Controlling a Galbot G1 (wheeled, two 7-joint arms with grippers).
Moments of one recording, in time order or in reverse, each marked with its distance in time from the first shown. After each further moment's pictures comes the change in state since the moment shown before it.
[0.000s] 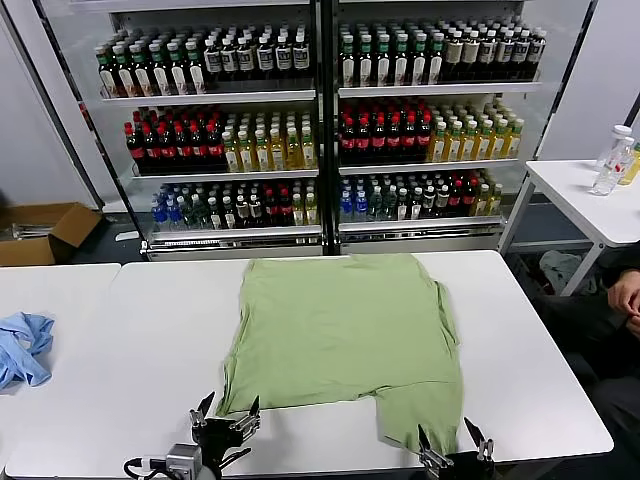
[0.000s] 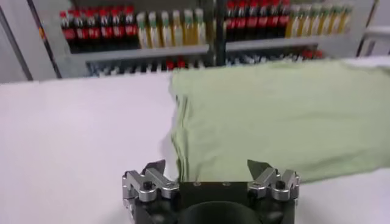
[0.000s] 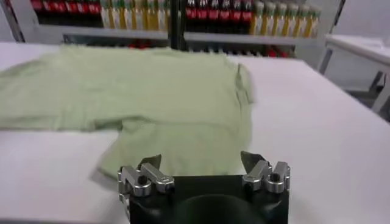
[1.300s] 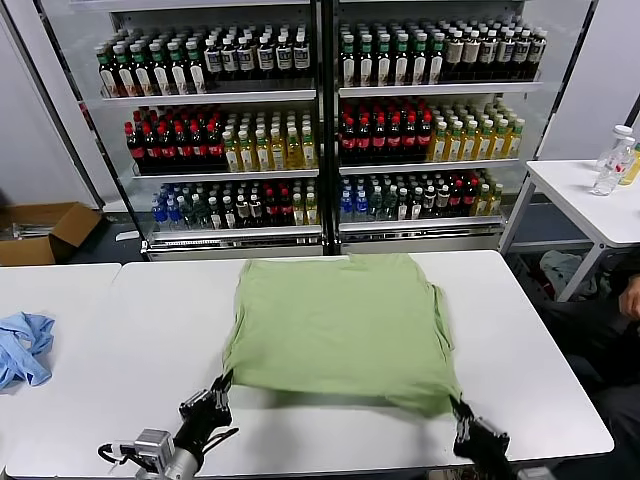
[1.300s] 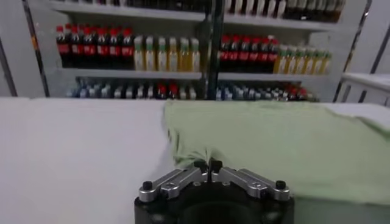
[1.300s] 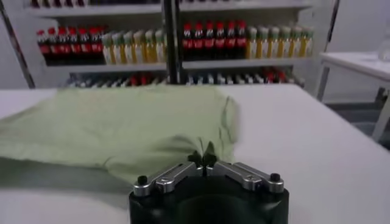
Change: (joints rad) left arm -0.020 0.080 -0.088 -0.100 -0.188 -0.091 0.111; right arm 0.233 -0.169 0.121 0.007 0.247 0.086 -0.014
